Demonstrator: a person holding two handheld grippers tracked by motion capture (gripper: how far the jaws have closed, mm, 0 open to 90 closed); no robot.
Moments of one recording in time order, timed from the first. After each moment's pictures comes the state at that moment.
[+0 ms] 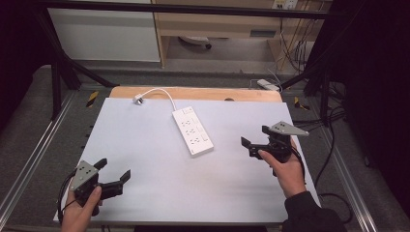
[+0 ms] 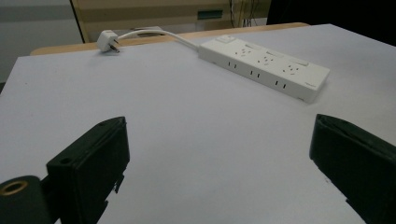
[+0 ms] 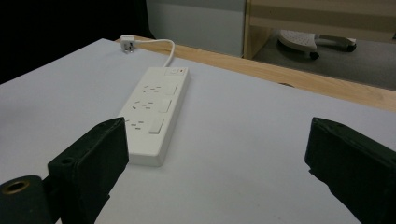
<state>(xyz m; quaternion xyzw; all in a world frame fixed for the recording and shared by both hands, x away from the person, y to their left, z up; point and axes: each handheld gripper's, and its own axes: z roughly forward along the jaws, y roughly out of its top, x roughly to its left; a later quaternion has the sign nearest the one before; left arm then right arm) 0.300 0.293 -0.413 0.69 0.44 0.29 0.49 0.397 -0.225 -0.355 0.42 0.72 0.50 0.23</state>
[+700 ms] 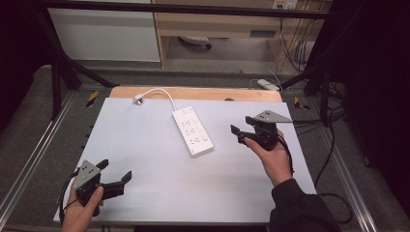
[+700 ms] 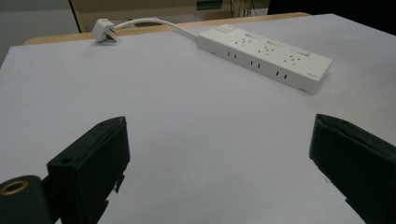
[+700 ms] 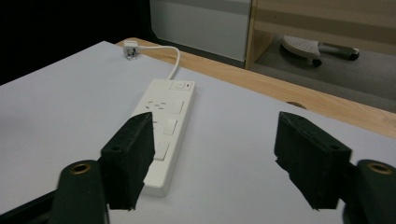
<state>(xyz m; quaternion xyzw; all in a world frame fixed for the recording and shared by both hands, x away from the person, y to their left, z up) 0.302 0.291 -0.417 0.70 0.44 0.28 0.48 0.424 -0.189 -0.341 0.40 0.73 0.50 0.24</state>
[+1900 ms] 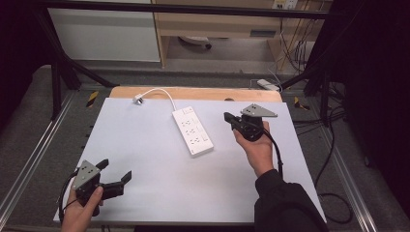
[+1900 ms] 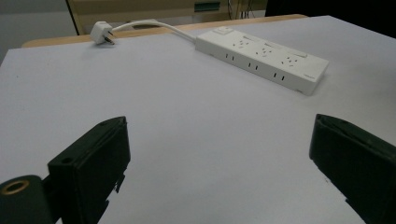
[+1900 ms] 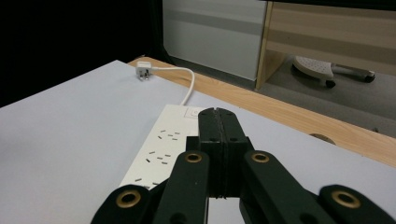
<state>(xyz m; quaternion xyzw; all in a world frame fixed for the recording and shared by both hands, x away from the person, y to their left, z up) 0.302 0.292 -0.416 0.70 0.44 0.28 0.49 0.448 -0.158 -0.345 0.37 0.72 0.52 0.25</state>
